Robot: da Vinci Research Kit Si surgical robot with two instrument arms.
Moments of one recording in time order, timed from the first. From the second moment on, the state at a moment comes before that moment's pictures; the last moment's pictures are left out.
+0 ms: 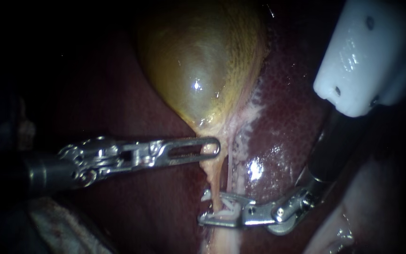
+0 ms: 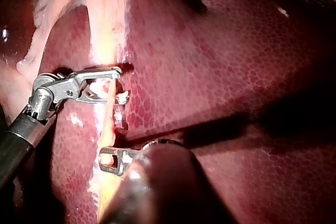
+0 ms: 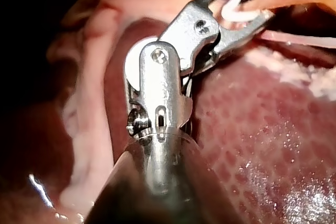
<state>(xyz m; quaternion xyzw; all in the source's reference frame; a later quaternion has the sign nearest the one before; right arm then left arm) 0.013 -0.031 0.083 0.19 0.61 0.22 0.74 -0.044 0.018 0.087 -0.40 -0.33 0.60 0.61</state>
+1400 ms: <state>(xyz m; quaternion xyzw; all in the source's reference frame) 0.011 -0.029 0.085 0.21 0.60 0.22 0.74 -0.044 0.017 0.088 -0.40 -0.34 0.60 0.61</state>
